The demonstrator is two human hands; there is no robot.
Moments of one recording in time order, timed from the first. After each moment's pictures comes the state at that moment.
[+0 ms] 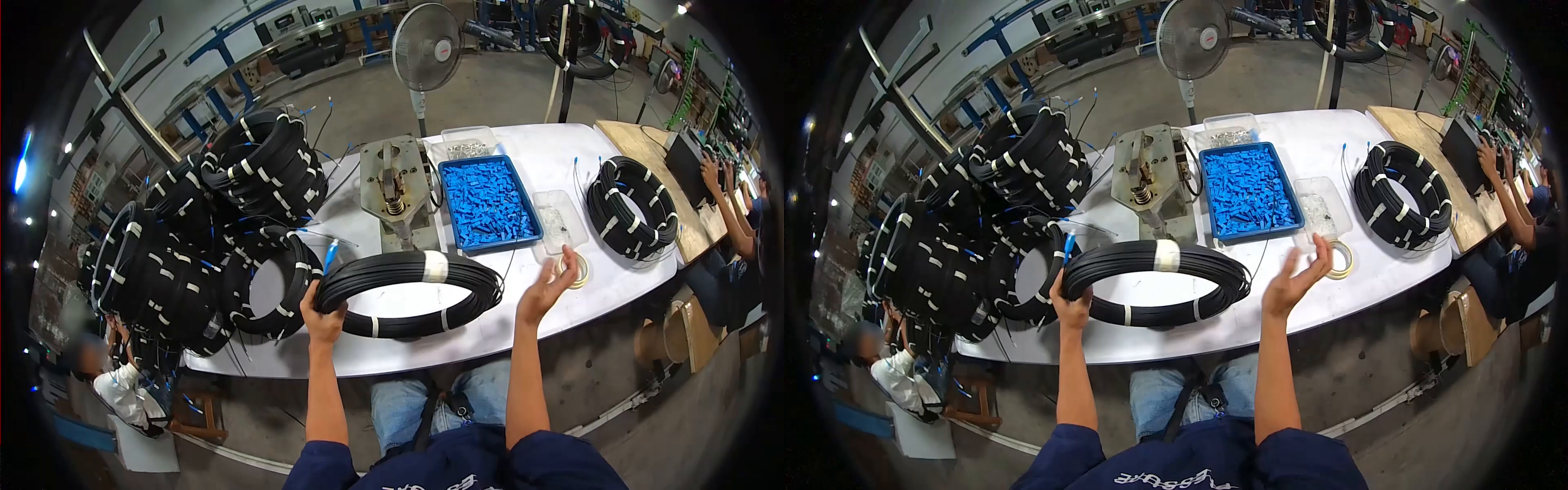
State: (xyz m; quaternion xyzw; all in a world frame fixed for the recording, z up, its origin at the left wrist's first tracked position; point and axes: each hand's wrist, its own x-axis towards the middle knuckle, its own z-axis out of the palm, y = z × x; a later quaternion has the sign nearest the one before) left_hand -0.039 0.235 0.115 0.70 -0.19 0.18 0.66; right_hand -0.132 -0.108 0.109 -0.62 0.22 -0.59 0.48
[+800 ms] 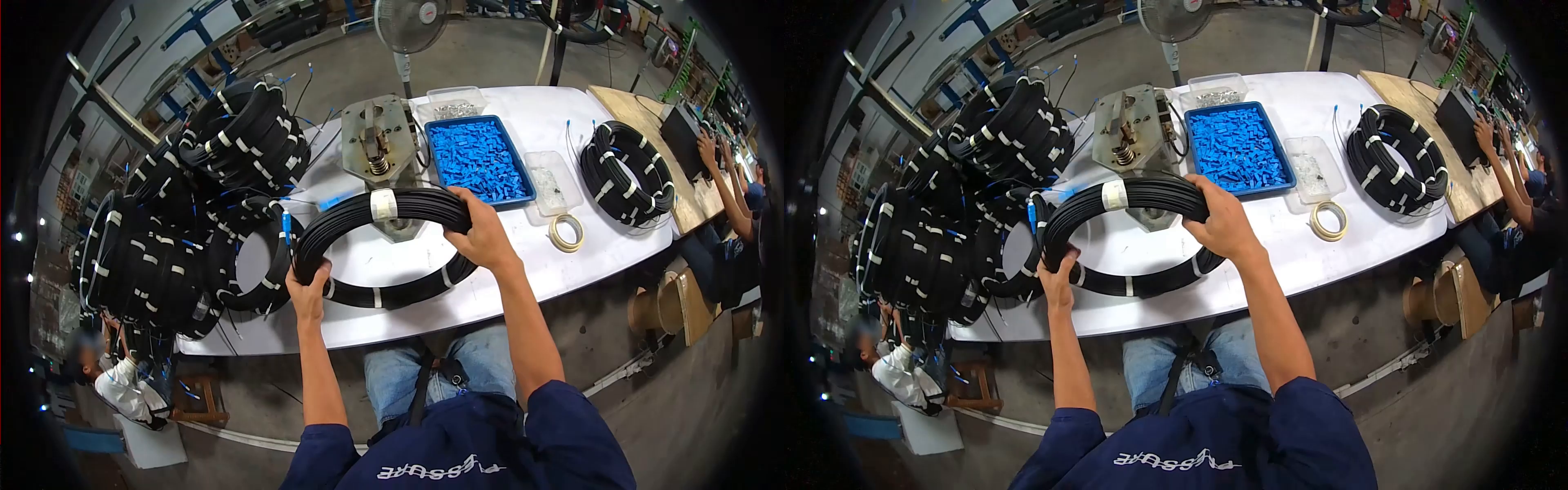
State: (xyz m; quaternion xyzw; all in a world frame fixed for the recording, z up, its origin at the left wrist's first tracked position) left_hand -0.042 0.243 0.097 0.66 -0.07 0.09 0.74; right_hand -0.096 -0.084 0.150 -0.84 -0.09 -0.25 0.47
